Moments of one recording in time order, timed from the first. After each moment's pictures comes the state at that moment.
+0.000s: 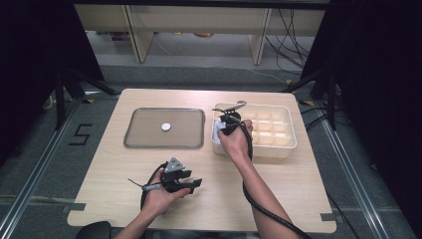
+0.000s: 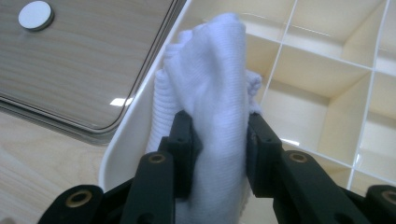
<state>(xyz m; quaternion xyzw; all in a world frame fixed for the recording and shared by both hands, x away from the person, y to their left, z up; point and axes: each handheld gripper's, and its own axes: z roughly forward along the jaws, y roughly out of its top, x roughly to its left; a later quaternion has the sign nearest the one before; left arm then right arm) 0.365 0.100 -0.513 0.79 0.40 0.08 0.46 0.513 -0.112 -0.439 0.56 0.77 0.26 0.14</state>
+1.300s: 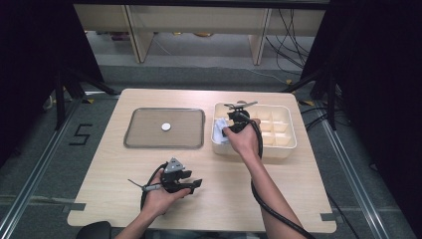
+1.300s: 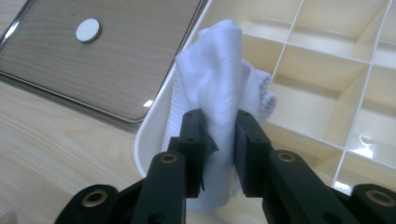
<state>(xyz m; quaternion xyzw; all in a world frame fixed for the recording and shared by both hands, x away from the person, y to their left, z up) 0.364 0.100 -0.513 0.79 0.40 0.08 0.46 0.502 -0.133 -0.418 0.57 0.76 0.30 0.08</state>
